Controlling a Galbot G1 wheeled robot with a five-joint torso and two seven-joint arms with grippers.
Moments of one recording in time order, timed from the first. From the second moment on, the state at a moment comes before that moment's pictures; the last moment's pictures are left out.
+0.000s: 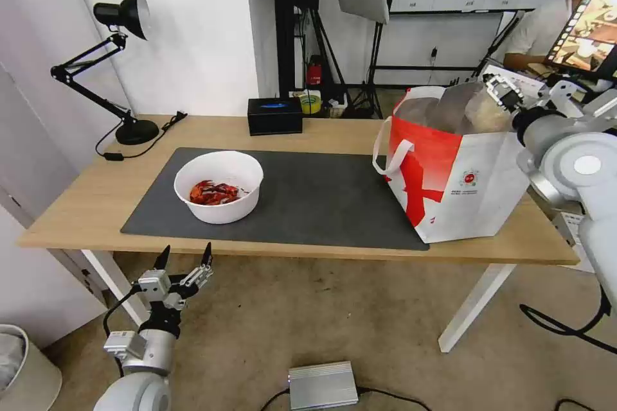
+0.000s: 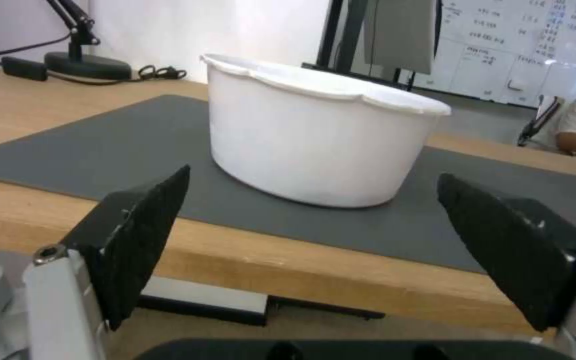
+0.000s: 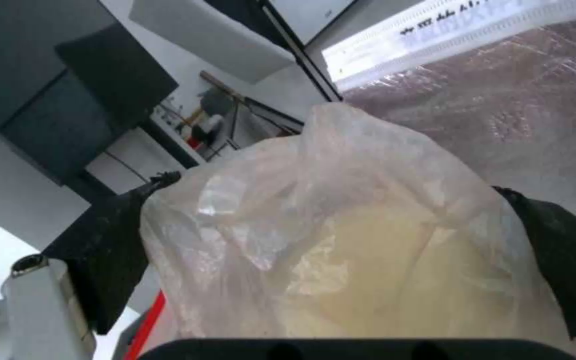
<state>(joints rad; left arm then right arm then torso) 1.59 -1.39 -0.66 -2.01 -0.40 -0.13 0.09 -0.60 0.80 0.42 1.84 1.56 -0.26 0.72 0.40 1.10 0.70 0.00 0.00</state>
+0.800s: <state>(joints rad) 1.59 -1.39 -0.65 -2.00 -0.40 -0.13 0.09 -0.63 0.78 0.37 1.87 1.27 -0.30 0.57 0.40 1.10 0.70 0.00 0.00</state>
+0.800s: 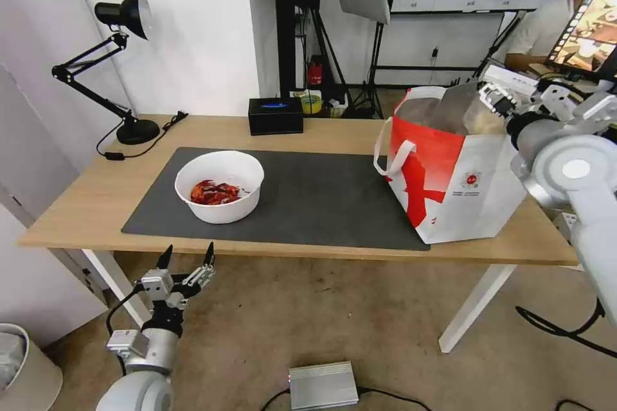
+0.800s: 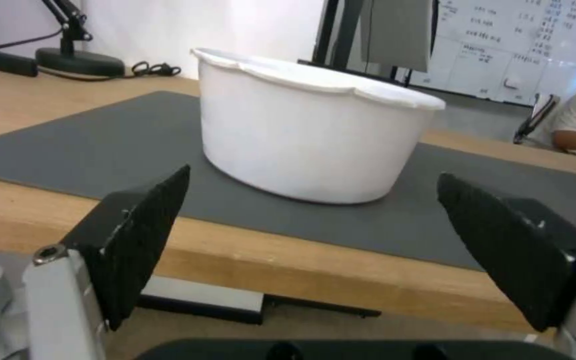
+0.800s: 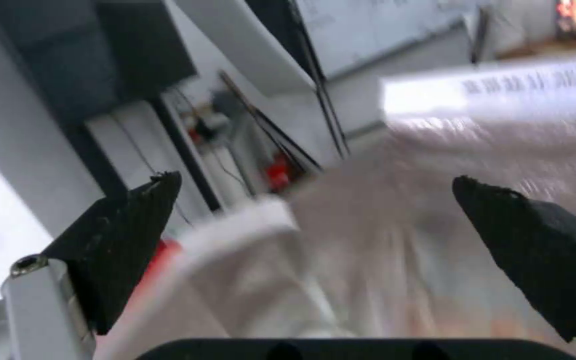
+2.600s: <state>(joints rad) 1.61 -1.40 -0.67 -2.02 -0.40 -0.14 0.10 -1.41 1.17 0.51 2.02 0.41 0.34 -0.04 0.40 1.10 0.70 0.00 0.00</state>
